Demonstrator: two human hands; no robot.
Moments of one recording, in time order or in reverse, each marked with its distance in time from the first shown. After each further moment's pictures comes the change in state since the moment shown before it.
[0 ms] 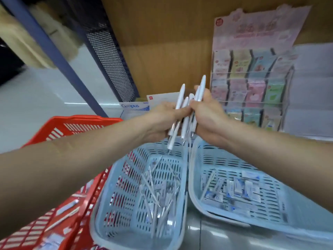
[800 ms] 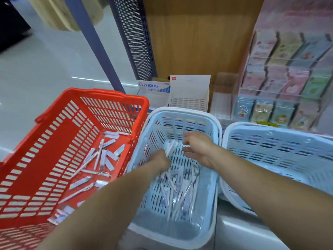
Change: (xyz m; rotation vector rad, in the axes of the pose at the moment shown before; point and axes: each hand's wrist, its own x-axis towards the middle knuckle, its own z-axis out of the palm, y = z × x) left_hand 0.009 -0.211 -0.091 0.729 0.248 -0.479; right_hand 0.009 0.132 0.065 -0.322 -0.062 0.557
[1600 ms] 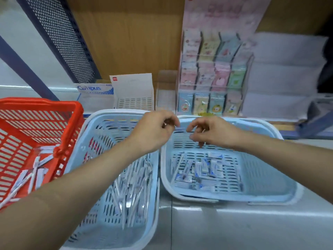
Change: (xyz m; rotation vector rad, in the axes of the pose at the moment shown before) left_hand -0.085 0.151 -0.017 -0.067 0.107 0.870; right_hand -0.059 0.004 -0.183 -0.627 0.054 -0.435
